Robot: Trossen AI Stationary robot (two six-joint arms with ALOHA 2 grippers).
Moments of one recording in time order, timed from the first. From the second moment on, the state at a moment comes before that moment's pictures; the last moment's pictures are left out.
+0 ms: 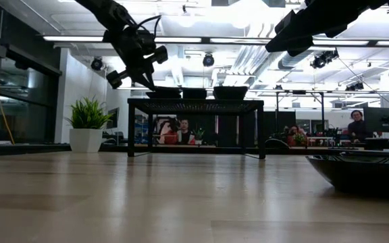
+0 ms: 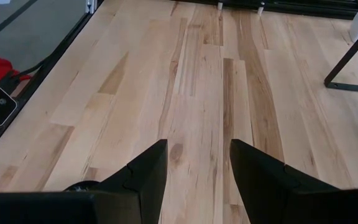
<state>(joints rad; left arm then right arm) 0.84 1.69 1.52 -0.99 0.57 2.19 0.34 1.22 0.70 -0.03 0.19 0.10</state>
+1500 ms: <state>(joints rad) 0.82 1.65 1.50 -0.99 0.43 2.01 0.34 1.22 0.70 -0.03 0.19 0.10</state>
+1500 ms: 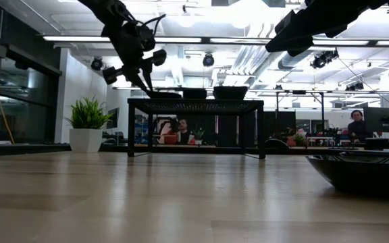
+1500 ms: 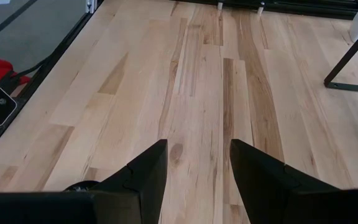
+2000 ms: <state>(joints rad) 0.80 1.51 1.50 -1.04 0.64 1.47 0.34 1.22 0.70 -0.03 0.19 0.10</state>
